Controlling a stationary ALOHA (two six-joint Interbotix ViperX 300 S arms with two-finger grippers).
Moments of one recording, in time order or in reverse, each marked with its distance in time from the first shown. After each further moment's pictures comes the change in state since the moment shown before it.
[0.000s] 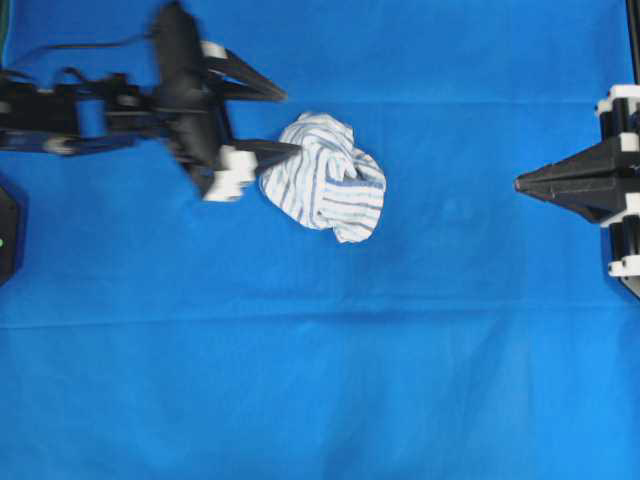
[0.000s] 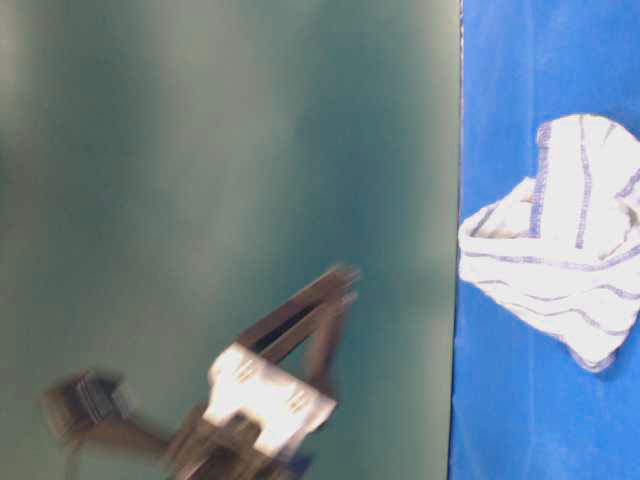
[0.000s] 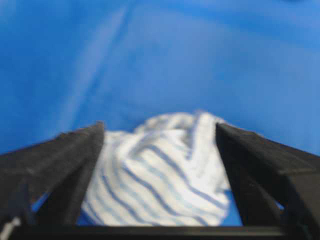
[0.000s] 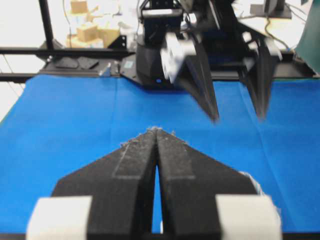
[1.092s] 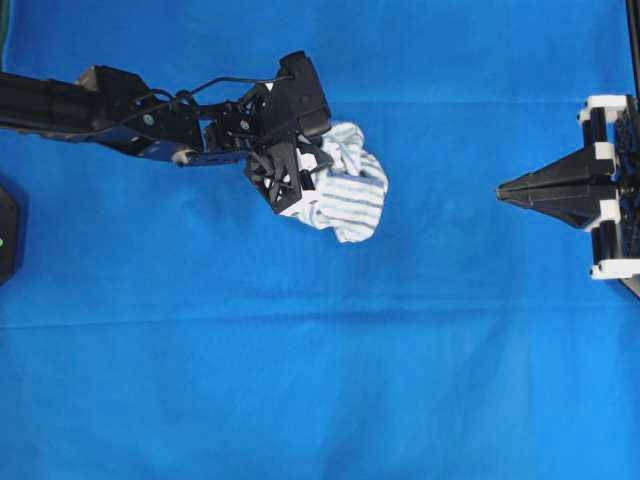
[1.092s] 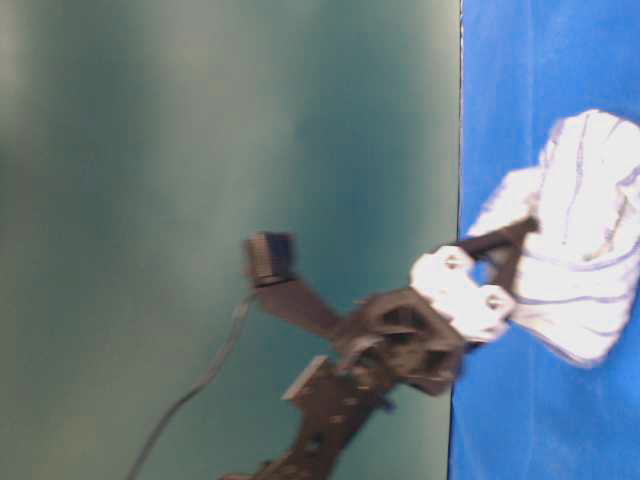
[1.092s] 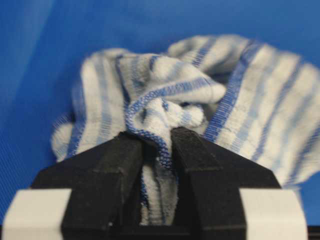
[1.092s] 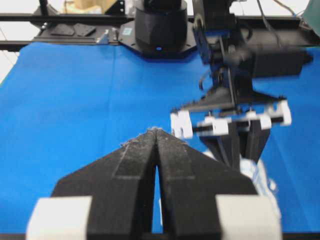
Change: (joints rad) left arm -0.003 0.319 -0.178 0.000 0.091 0.011; right arm 0.002 0.060 0.003 0.000 0.021 0.009
